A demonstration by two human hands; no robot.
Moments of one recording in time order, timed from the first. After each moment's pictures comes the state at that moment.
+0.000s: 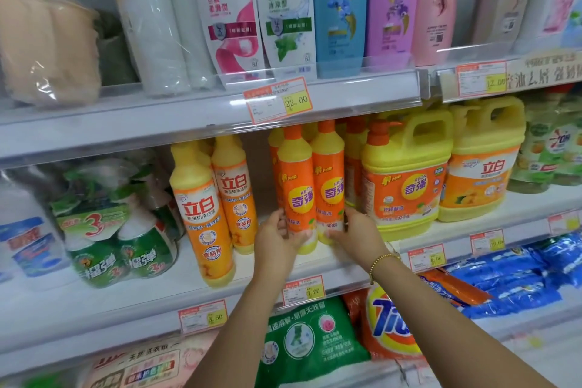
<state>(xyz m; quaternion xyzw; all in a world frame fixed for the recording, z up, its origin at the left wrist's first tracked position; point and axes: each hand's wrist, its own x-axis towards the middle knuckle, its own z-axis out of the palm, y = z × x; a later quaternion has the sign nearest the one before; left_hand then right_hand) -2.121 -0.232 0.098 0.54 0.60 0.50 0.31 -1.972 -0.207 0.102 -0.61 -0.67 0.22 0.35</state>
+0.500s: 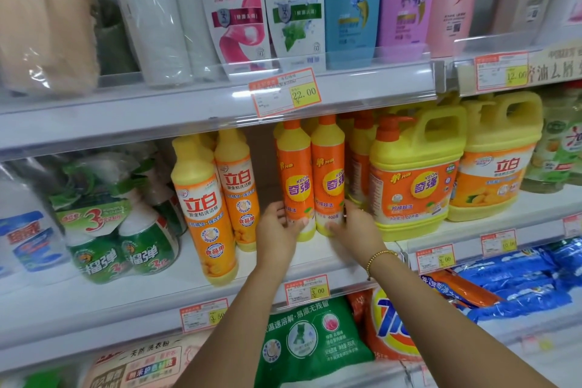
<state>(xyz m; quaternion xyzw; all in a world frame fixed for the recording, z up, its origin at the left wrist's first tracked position) -2.125 -0.211 0.096 0.52 0.59 0.53 0.30 -1.981 -0.193 0.096 -0.61 -0.68 0.21 0.36</state>
